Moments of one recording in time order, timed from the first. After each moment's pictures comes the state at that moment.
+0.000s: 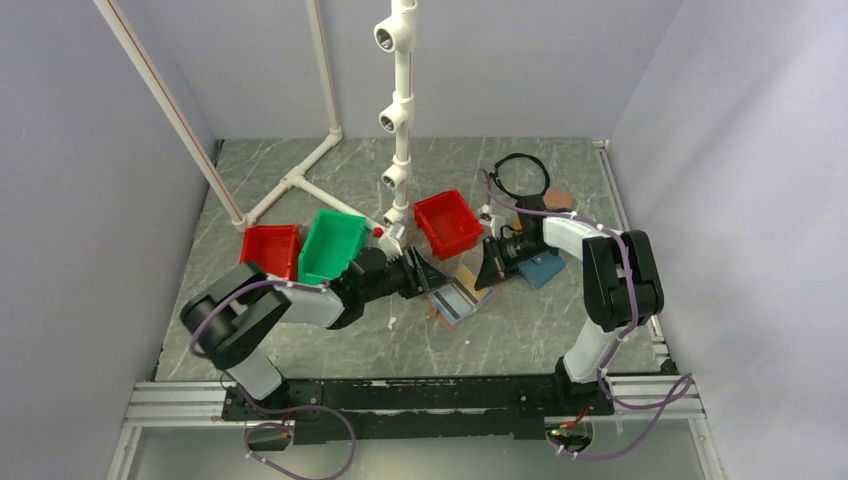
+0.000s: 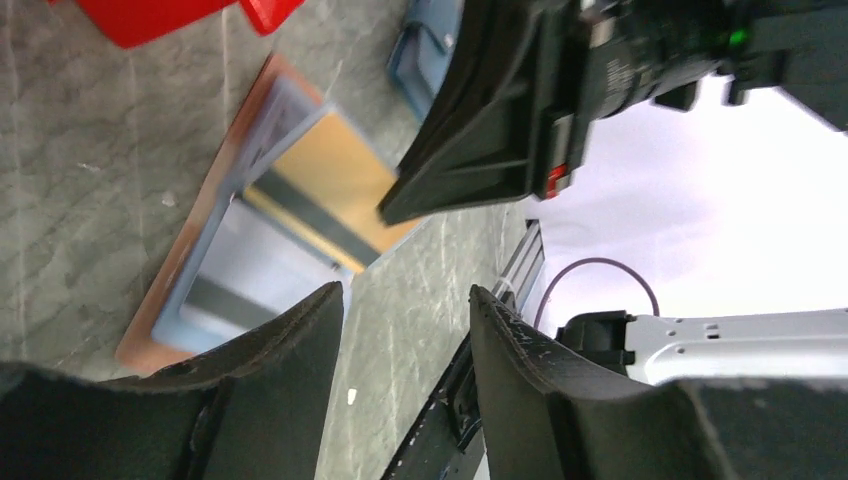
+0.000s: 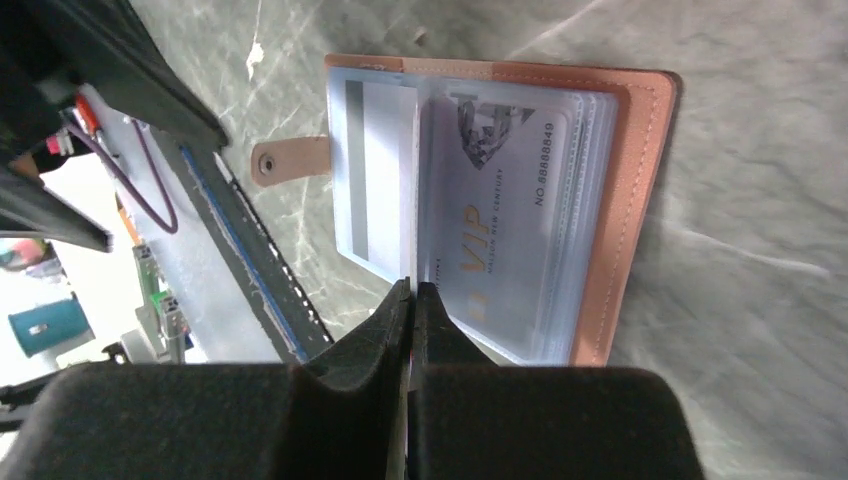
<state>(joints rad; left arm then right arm) -0.80 1.66 0.55 0.82 0.25 -1.10 0.17 1.75 1.00 -0.68 -0.85 -0.22</state>
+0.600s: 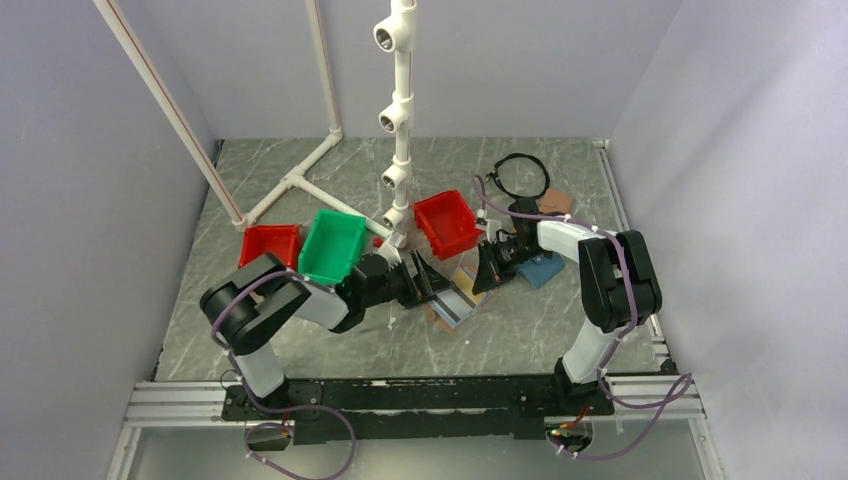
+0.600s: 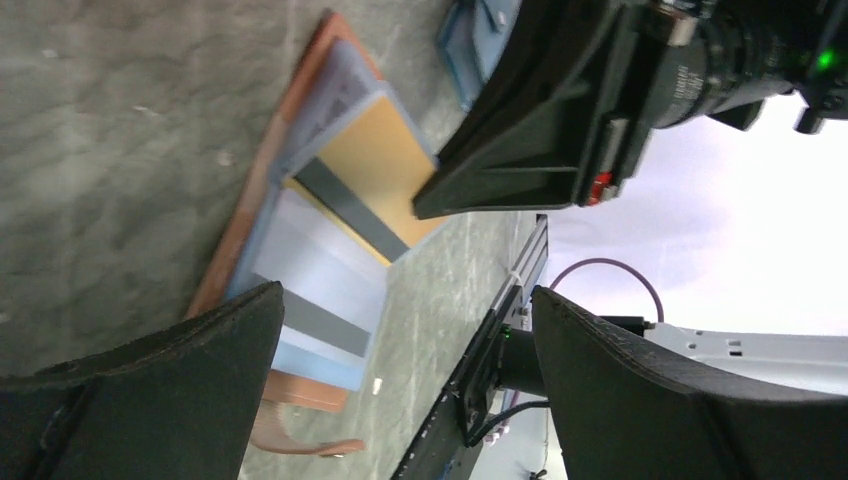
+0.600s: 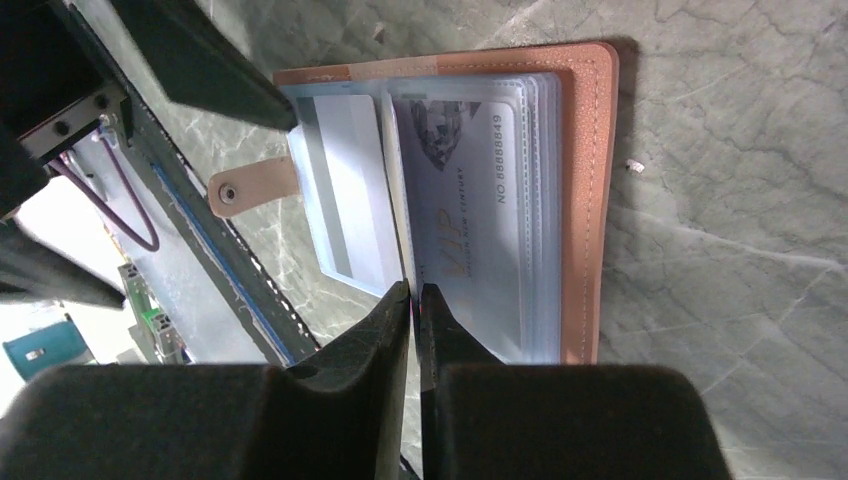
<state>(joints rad) -0.80 1.75 0.50 0.94 0.27 -1.19 0.22 1.75 0.97 -0.63 -0.79 -0.13</state>
